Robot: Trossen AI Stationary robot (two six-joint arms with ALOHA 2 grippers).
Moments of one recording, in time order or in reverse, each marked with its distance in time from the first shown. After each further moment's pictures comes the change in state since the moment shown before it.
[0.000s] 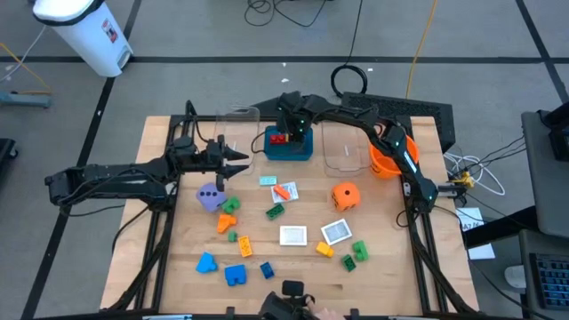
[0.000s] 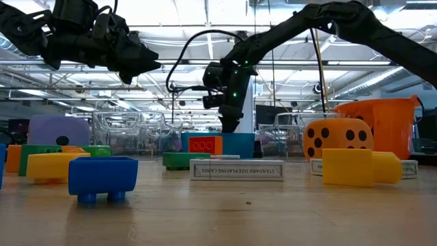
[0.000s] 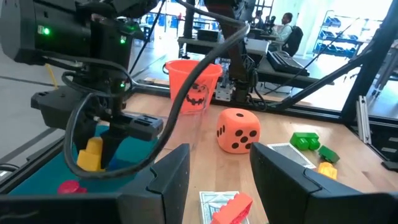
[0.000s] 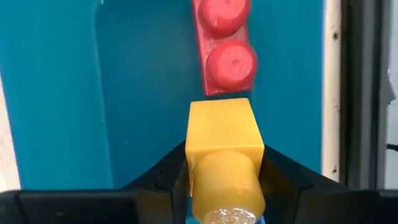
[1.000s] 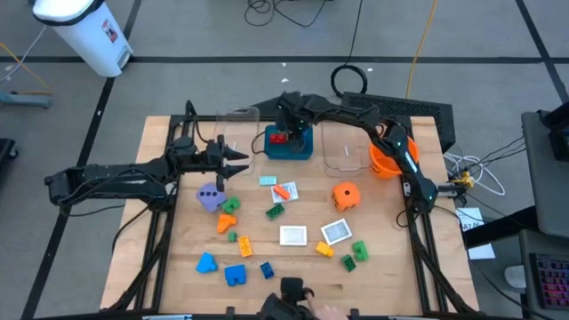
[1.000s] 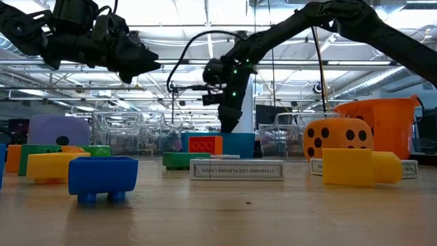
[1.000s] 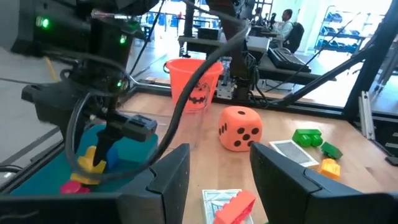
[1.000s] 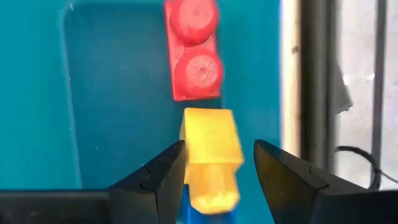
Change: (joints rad) left arm 0.000 0.000 0.000 -0.006 -0.006 0.031; right arm 0.000 -0.024 -0.016 0.067 0.086 -0.047
